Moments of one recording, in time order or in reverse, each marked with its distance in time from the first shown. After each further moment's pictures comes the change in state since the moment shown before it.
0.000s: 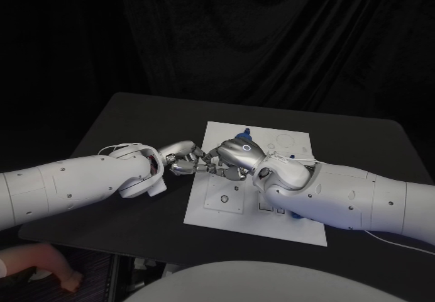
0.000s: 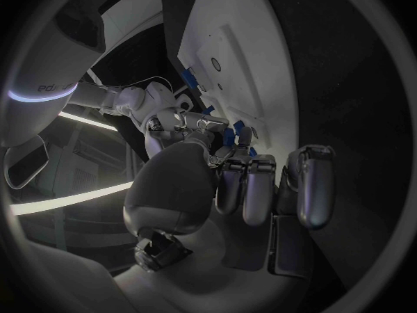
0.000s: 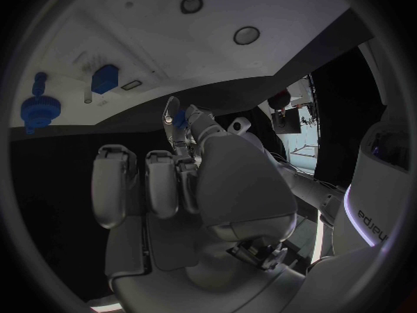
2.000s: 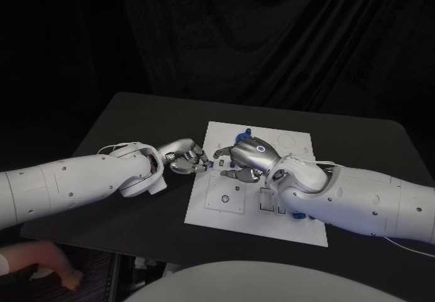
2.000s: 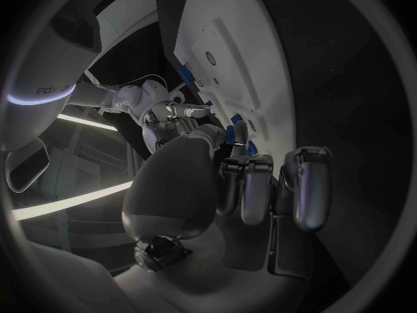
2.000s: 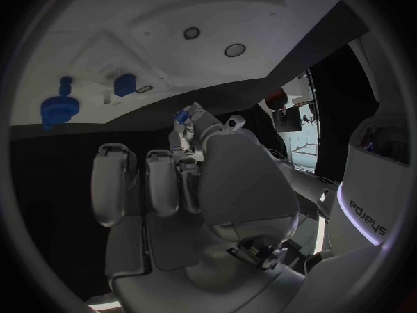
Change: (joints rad) left arm -0.001 -0.001 -0.002 -0.013 -0.002 -0.041 0.017; left_hand 0.147 -0.055 0.188 -0.031 0.234 0.066 -0.048 0.227 0.369 0.001 -0.074 0.000 0.000 -0.003 -0.067 0.000 0.000 0.000 0.000 -0.062 0.017 0.000; right arm 0.007 -0.113 0.005 0.096 -0.002 -0.007 0.002; right_hand -0.017 -0.035 -0.025 0.025 -0.031 -0.200 0.007 -0.107 -0.064 0.004 -0.004 0.000 0.000 -0.004 -0.004 -0.011 0.000 0.000 0.000 0.000 -0.020 0.000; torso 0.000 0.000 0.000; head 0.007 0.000
